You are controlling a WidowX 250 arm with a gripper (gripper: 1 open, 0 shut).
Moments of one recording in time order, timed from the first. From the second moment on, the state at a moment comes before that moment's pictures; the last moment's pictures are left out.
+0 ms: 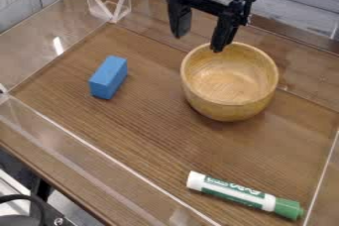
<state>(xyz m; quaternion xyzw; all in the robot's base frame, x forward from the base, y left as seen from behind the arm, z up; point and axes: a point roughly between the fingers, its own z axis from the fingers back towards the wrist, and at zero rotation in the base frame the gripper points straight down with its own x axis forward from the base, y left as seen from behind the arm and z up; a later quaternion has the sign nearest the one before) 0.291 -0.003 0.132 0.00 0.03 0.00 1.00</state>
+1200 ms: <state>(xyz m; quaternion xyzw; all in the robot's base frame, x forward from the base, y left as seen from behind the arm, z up) 0.270 0.045 0.104 0.00 0.07 0.01 1.00</state>
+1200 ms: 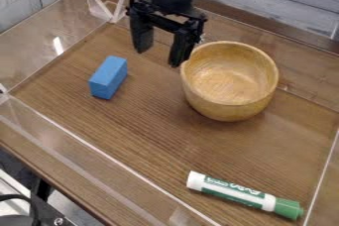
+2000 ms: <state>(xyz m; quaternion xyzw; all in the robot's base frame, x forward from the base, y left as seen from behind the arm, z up) 0.267 0.062 0.099 0.01 0.07 0.00 1.00</state>
